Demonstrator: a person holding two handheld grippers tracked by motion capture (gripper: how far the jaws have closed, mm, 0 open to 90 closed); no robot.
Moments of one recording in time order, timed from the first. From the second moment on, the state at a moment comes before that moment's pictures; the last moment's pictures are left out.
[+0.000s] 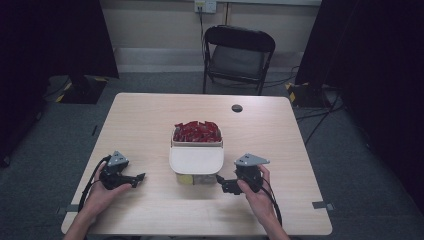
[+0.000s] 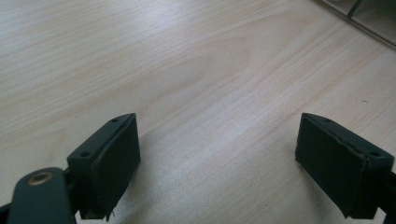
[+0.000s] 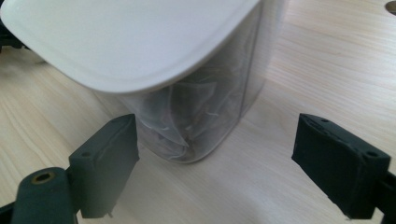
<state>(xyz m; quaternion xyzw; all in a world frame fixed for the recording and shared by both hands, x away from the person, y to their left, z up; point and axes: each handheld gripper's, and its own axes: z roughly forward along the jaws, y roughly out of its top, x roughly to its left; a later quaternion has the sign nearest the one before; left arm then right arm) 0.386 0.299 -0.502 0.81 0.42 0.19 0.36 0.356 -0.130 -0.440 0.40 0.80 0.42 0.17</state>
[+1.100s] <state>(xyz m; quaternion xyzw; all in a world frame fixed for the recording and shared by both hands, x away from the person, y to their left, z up) 0.387 0.299 -0.502 0.81 0.42 0.19 0.36 0.367 -0.110 -0.434 0.37 0.80 0.44 0.14</state>
